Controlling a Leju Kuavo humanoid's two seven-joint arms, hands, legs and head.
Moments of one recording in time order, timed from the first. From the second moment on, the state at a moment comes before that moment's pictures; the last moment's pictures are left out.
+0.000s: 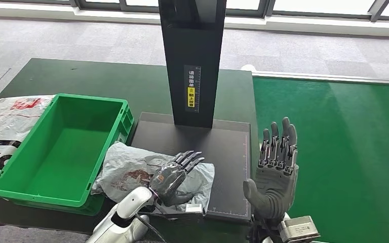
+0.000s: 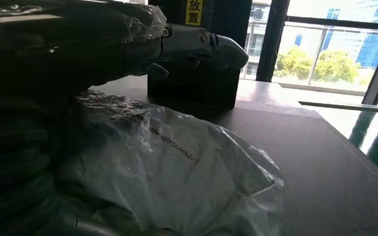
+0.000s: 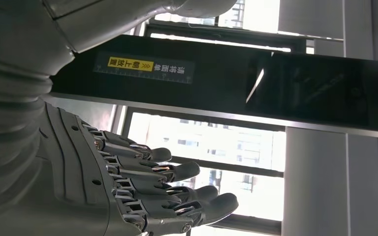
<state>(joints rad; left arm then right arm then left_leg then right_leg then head) -0.25 -0.07 -0.37 -1.03 -1.11 0.16 -0.26 0.07 0.04 0.49 -1.87 0.20 -0.59 -0.70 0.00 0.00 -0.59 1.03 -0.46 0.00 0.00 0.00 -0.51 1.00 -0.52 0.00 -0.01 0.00</state>
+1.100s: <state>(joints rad) 0.16 0.40 -0.36 -1.59 -1.17 -0.22 -0.17 0.07 0.03 0.48 -1.86 0.14 -0.56 -0.69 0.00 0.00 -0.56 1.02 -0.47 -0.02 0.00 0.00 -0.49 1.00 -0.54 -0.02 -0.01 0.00</state>
